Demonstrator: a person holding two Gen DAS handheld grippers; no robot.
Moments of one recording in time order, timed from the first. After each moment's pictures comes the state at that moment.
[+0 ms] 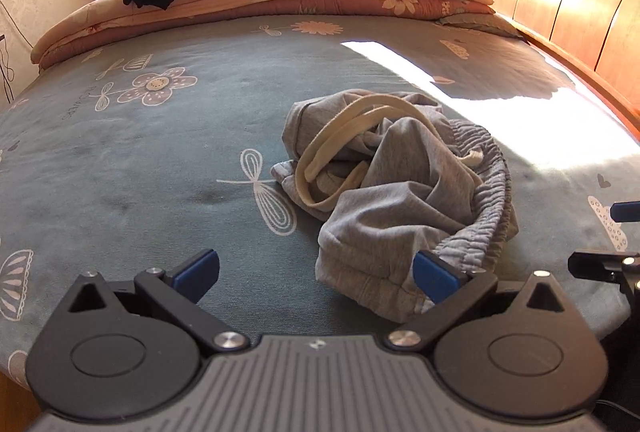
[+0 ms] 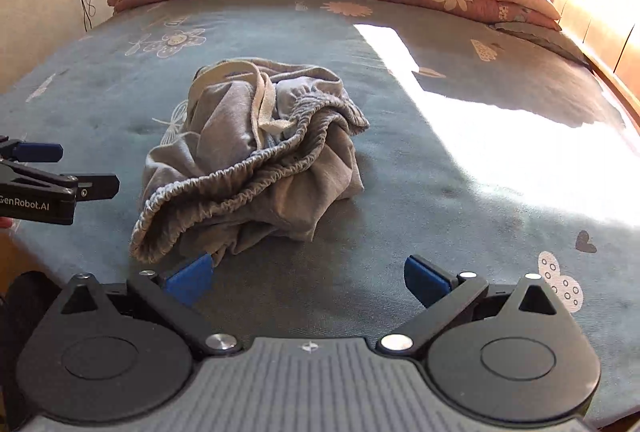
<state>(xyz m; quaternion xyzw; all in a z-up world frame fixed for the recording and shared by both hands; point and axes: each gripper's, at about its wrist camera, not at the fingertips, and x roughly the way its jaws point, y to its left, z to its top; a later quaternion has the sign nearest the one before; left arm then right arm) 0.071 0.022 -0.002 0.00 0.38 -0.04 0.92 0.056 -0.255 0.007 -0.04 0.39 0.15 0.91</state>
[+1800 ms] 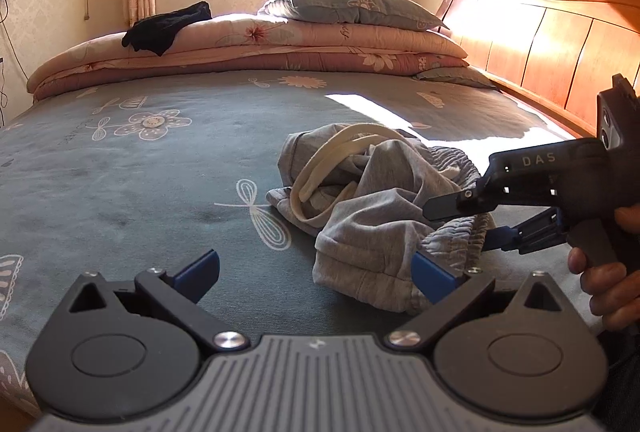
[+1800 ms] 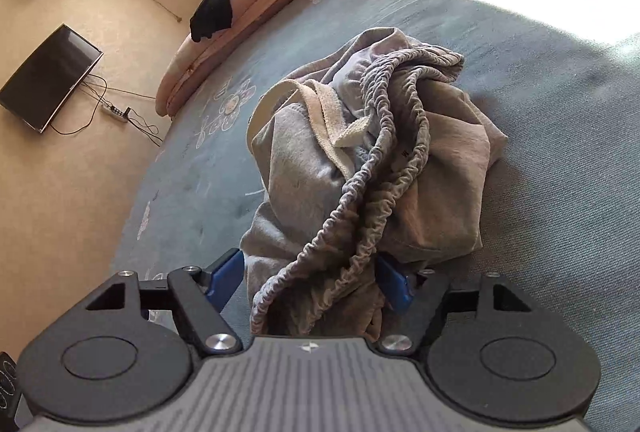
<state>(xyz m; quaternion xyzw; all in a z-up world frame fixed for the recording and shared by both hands) 0.029 0.037 -0.030 -0.01 0.30 -0.08 0.95 0.122 -0.235 -0.068 0.28 0.44 0.24 0.81</state>
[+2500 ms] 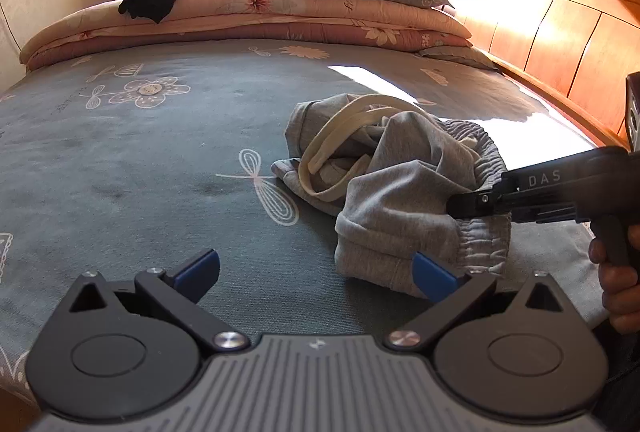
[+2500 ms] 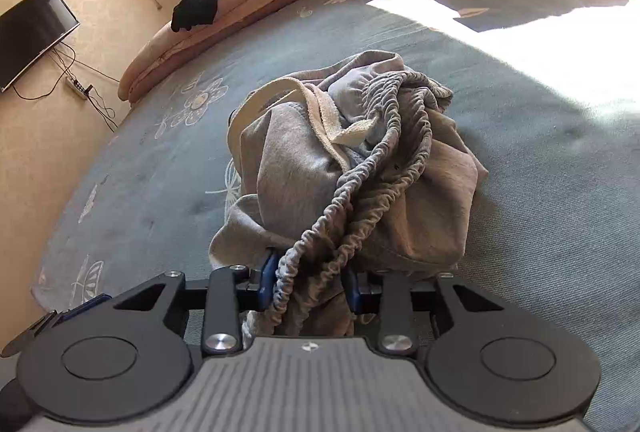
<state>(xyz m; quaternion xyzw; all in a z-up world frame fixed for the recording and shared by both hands) 0.044 0.050 -0.040 -0.02 0.34 -0.08 0.94 0.105 -0.205 -0.050 0.17 0.41 0.18 0.88</state>
